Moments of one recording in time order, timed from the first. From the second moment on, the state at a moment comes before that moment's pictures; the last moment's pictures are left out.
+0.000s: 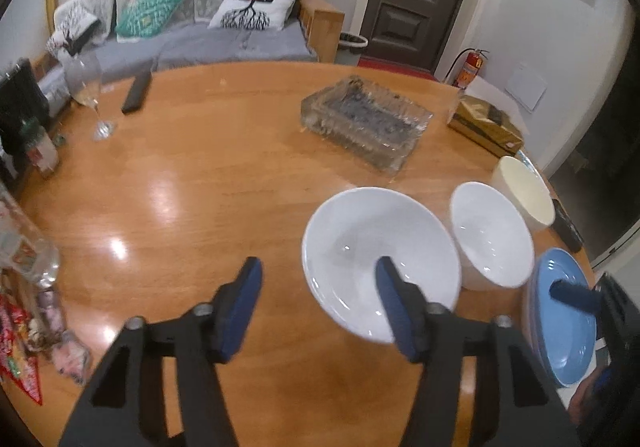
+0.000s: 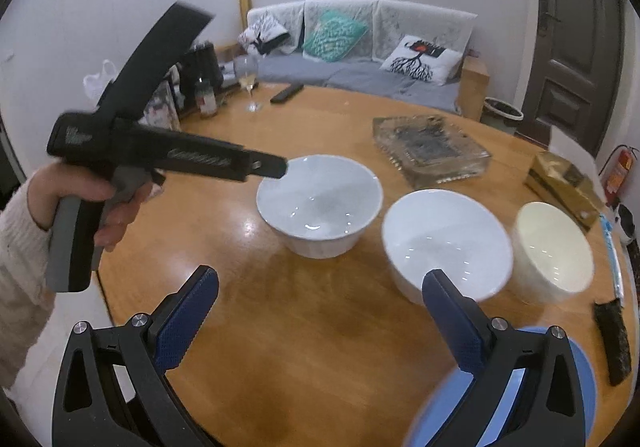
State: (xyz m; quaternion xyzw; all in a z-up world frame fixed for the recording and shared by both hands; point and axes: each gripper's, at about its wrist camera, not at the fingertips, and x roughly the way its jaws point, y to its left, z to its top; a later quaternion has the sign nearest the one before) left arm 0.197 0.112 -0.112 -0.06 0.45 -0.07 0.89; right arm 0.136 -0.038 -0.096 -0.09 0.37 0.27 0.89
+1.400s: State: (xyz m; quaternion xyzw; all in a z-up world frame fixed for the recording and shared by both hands) left arm 0.230 0.141 -0.158 0.00 0.51 -0.11 0.86; right arm 0.207 0.058 -0.155 -0.16 0.42 0.32 0.84
